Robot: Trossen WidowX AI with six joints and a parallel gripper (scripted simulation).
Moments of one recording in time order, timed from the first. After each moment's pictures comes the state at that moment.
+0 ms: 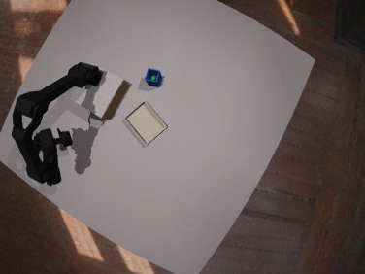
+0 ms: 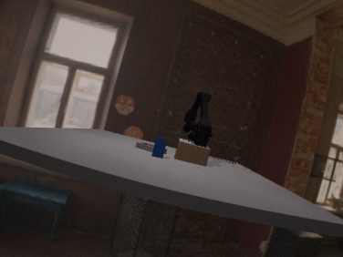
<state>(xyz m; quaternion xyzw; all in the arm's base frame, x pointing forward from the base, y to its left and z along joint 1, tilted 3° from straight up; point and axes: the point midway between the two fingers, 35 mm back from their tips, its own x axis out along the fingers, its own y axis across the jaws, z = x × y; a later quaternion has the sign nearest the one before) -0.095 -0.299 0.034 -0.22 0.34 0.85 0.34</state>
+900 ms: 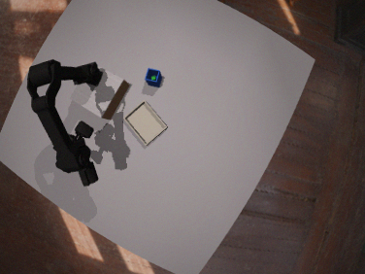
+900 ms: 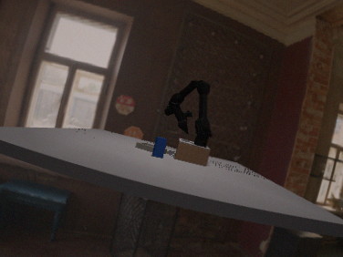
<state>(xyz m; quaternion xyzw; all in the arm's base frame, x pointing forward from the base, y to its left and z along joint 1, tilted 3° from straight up) 0.050 -0.285 0.077 -0.41 0.13 0.90 0.02</state>
